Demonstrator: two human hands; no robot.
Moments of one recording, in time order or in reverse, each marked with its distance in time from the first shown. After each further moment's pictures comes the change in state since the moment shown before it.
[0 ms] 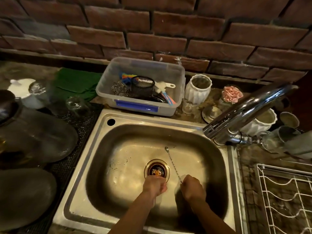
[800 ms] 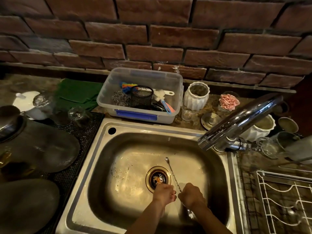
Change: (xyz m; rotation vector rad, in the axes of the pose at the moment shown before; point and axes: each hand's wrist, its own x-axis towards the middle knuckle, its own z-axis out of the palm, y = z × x) left_hand -0.002 -0.005 0.027 -0.006 -0.059 0.020; right_hand -0.005 -0.015 -0.012 0.081 -0.167 0.093
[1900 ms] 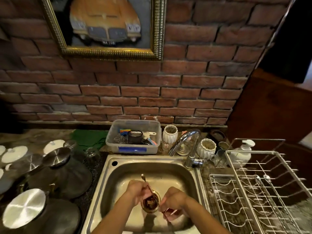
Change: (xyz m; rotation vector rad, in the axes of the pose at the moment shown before) left_hand -0.176 0.094 -0.060 -0.020 -0.010 0.212; right_hand -0.246 -0.053 -0.112 0.417 -0.240 -0.214
